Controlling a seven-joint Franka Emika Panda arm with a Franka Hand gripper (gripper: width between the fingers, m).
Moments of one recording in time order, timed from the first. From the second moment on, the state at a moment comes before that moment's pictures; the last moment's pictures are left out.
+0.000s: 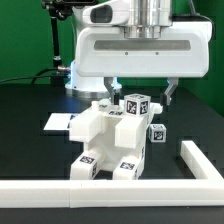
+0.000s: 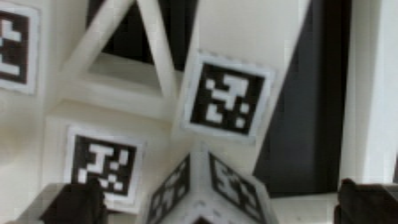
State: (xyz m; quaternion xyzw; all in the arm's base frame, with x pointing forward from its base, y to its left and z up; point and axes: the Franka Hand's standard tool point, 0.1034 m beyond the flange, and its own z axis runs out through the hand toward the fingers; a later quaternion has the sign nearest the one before) arm 0.567 0.044 0.112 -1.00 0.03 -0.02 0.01
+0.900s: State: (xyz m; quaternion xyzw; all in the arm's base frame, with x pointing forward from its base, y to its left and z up) arm 0.571 0.029 0.114 -0.96 -0.29 -0.02 -0.01
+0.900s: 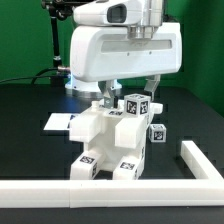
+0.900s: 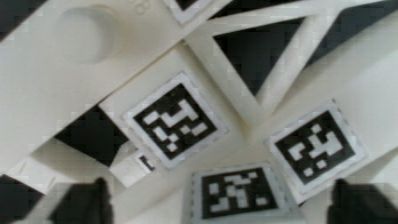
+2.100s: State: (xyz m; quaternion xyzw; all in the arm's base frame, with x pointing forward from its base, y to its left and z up) arm 0.570 0.031 0.113 -1.00 0.09 -0.02 0.00
